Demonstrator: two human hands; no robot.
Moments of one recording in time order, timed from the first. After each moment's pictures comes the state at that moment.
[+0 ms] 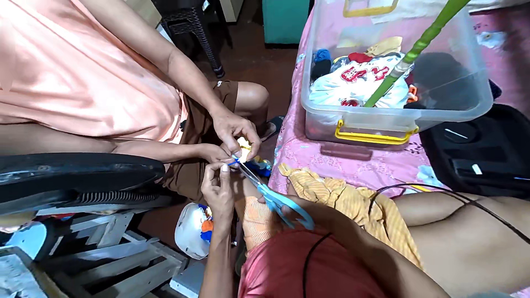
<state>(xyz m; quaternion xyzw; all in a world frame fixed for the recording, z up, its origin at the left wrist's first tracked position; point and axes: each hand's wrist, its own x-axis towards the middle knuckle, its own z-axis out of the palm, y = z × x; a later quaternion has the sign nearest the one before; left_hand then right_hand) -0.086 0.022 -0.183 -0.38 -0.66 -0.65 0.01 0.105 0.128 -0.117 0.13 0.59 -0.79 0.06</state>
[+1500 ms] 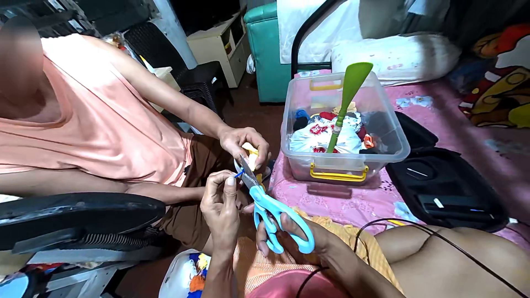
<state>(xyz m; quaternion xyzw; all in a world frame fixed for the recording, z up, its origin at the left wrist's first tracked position) -0.038 0.071 -0.077 -0.45 -0.52 -0.72 0.02 0.111 0.153 -0.122 -0.16 0.49 -0.85 -0.11</state>
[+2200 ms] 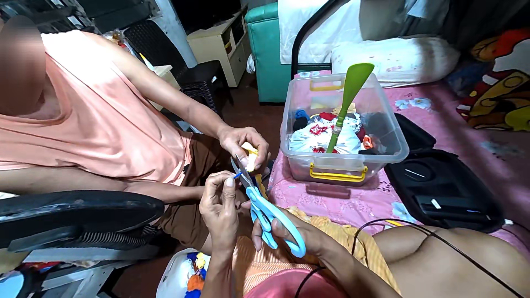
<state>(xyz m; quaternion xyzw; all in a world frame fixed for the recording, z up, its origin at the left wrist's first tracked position) -0.038 0.068 -0.080 -0.45 -0.52 -0.73 0.03 0.106 0.148 -0.115 -0.13 0.57 -0.80 -0.14</state>
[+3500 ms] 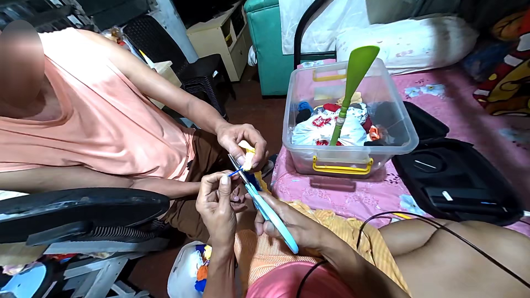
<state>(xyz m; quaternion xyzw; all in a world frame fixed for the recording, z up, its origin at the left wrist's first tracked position) -0.039 0.063 -0.085 -0.41 -0.50 -0.76 -0.02 0.105 0.150 -0.117 -0.06 0.67 -0.72 -0.16</state>
